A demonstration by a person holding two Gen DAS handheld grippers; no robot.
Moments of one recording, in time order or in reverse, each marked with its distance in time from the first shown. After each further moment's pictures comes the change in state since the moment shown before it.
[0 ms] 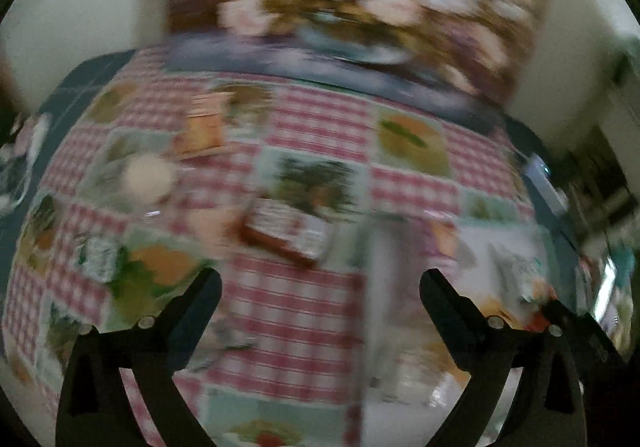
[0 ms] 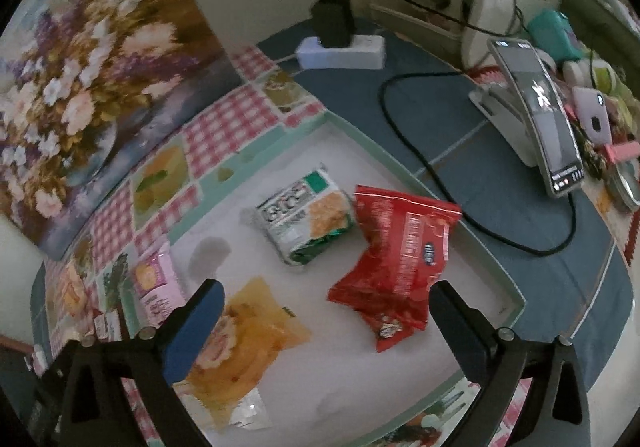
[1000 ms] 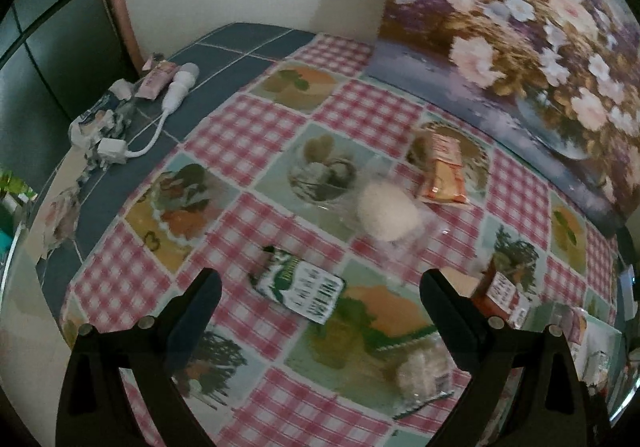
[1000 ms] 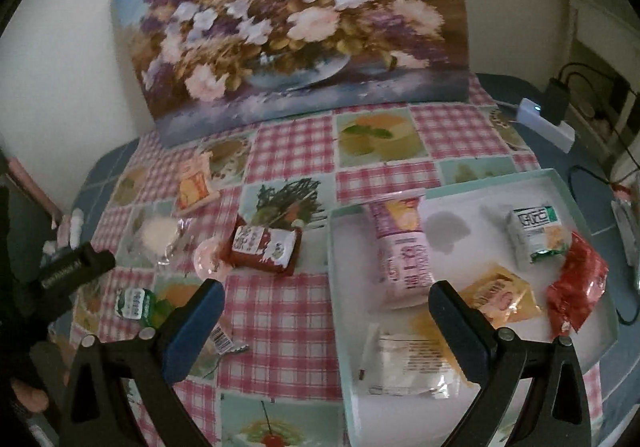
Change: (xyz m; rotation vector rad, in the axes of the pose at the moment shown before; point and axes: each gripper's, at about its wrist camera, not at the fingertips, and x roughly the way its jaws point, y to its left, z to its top) left arm -0.016 0.161 0.018 -0.289 -0.035 0.283; right arm -0.031 0.170 -0.087 -0.468 -0.058 0.224
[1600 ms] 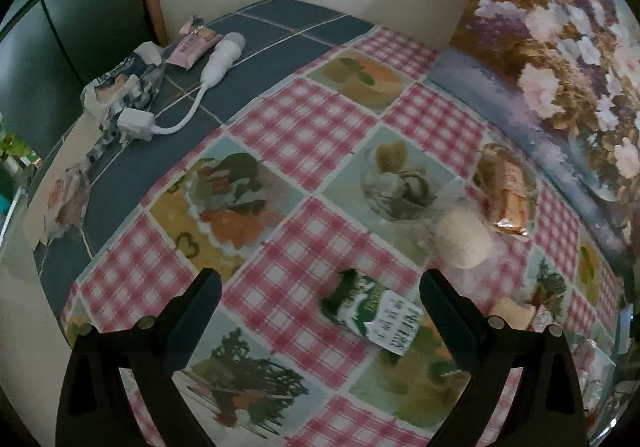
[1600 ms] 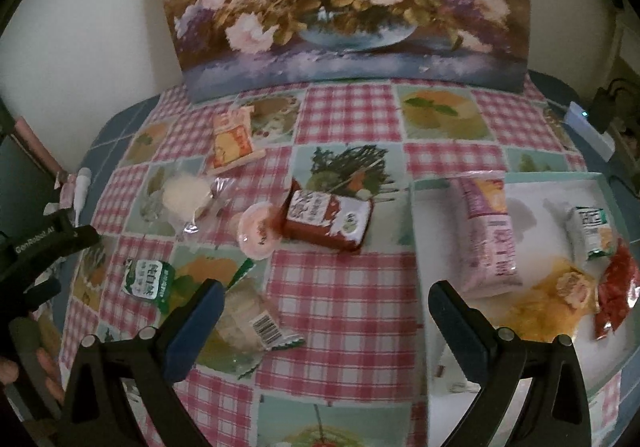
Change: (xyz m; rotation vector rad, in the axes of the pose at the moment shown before) left arm 0.032 0.068 0.019 -0.103 0.062 0.013; right arm 0.036 0.058 -0.013 -0.085 0.089 0.035
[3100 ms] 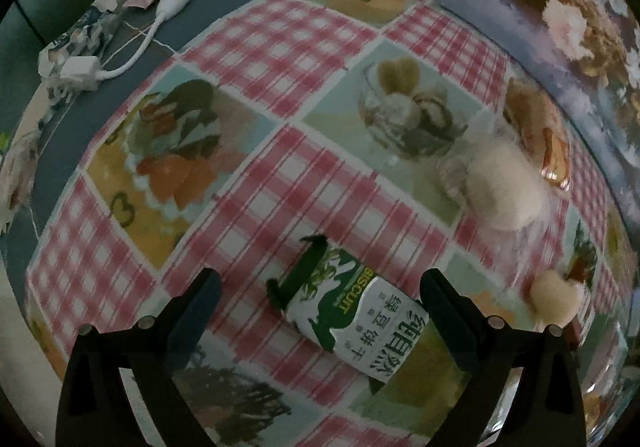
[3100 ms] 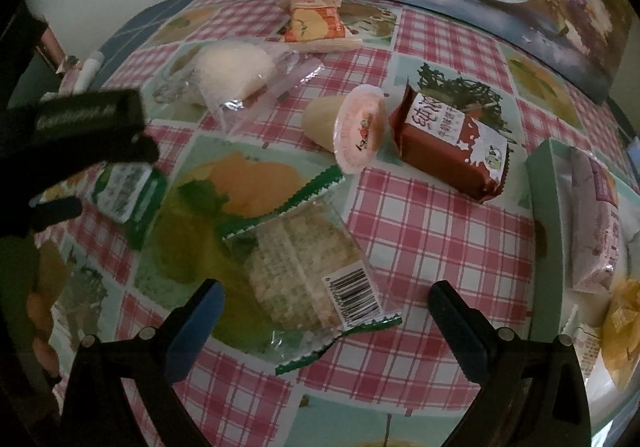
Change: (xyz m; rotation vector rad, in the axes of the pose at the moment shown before) left arm 0.075 -0.008 -0.011 0.040 0.185 -0.024; right arm 0.071 0.062 -0.043 -0.241 0.178 -0.012
